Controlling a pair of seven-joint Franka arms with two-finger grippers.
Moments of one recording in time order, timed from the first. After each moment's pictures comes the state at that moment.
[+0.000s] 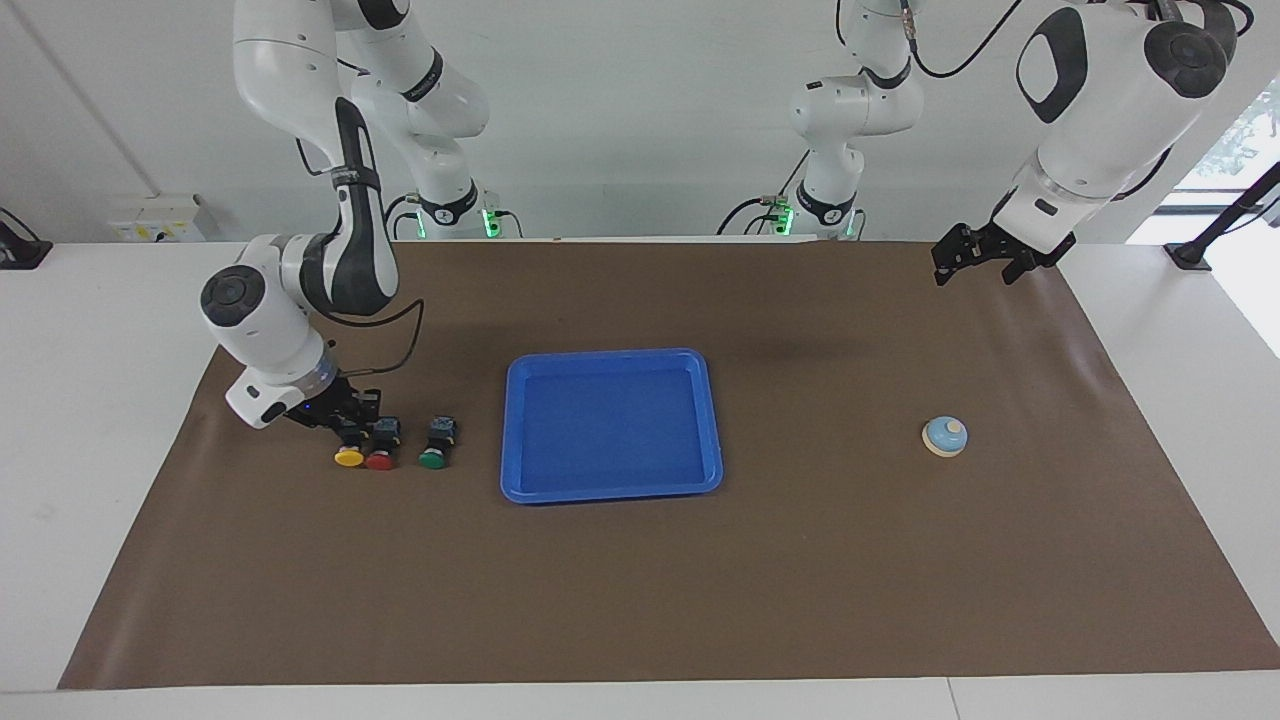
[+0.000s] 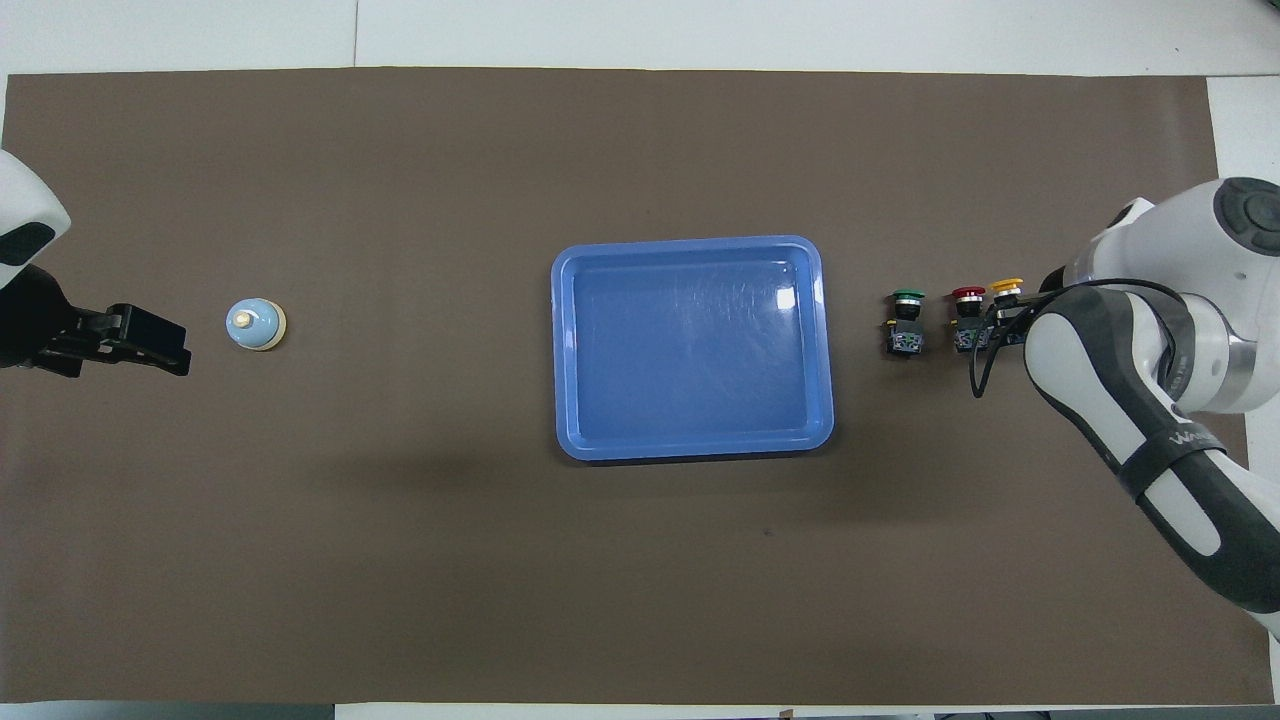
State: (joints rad) left arm 0.02 -0.02 -0.08 -1.69 -0.01 1.51 0.01; right arm -0.16 0.27 0.12 -1.93 -0.05 2.10 -0.12
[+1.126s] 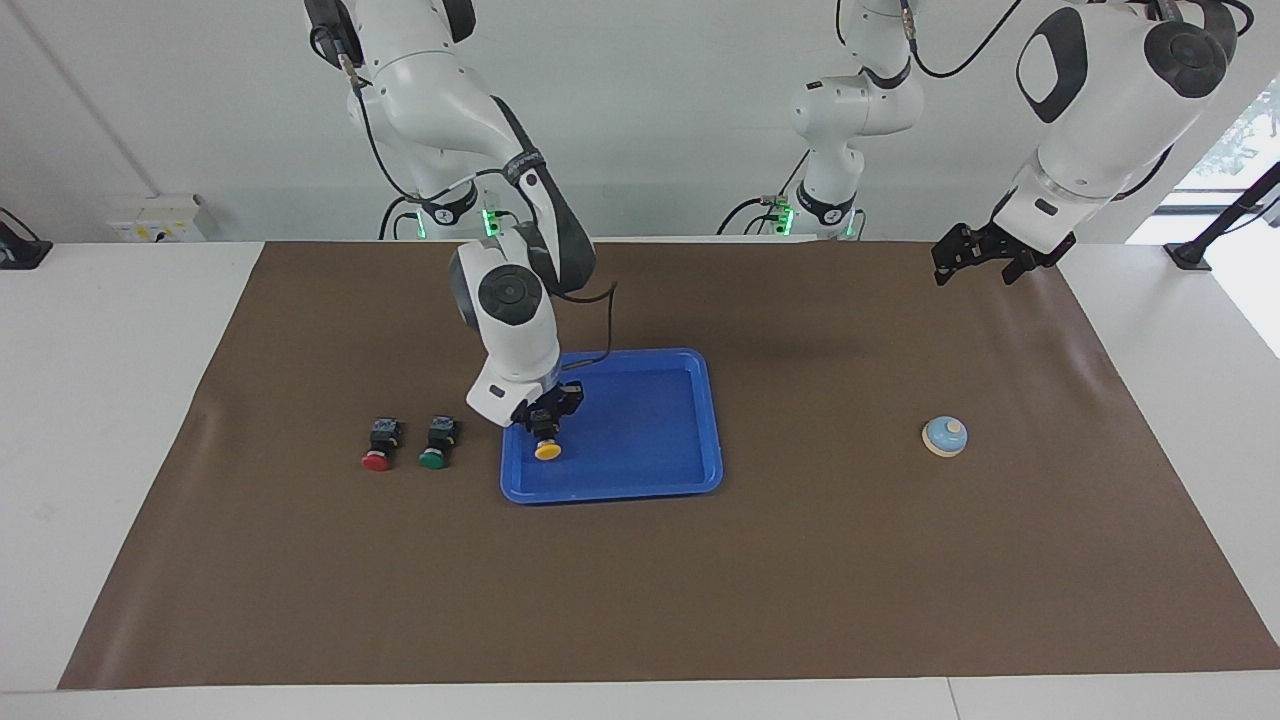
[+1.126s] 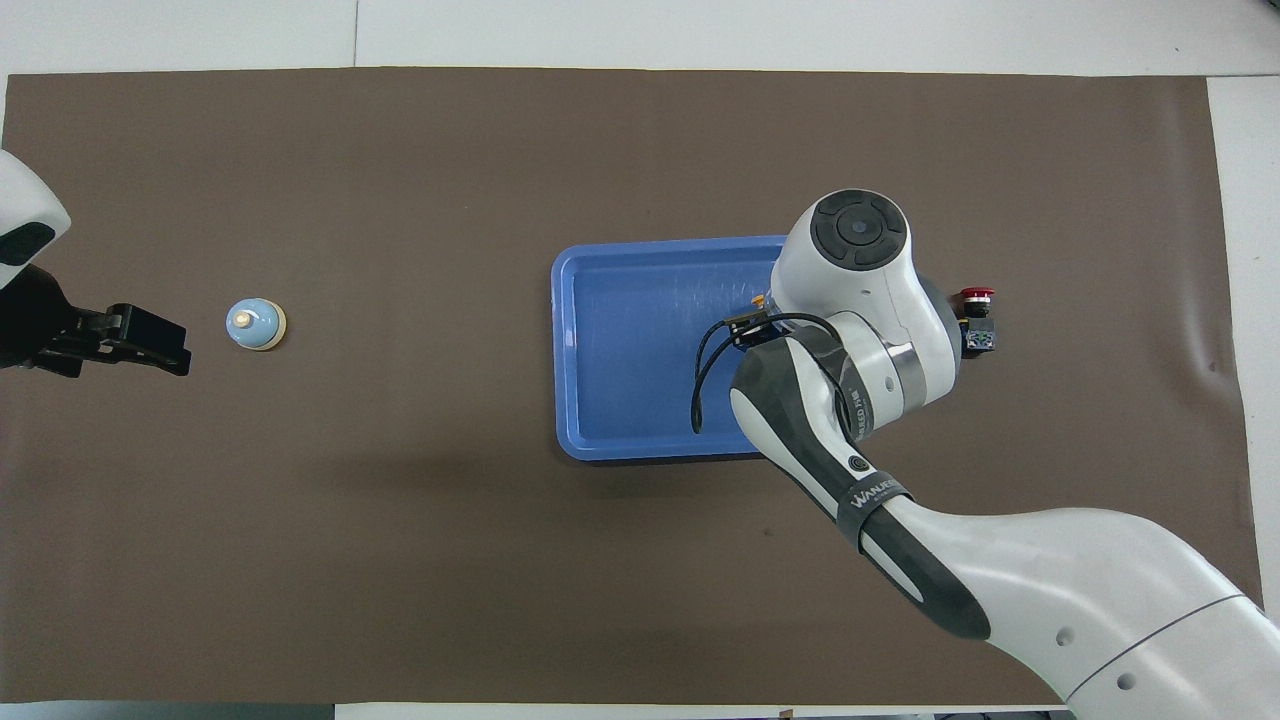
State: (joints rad) left arm 0.02 -0.02 -0.08 -1.69 -0.01 1.51 0.01; right arm 0.26 0.41 0.13 -1.82 -0.05 2.13 0.23
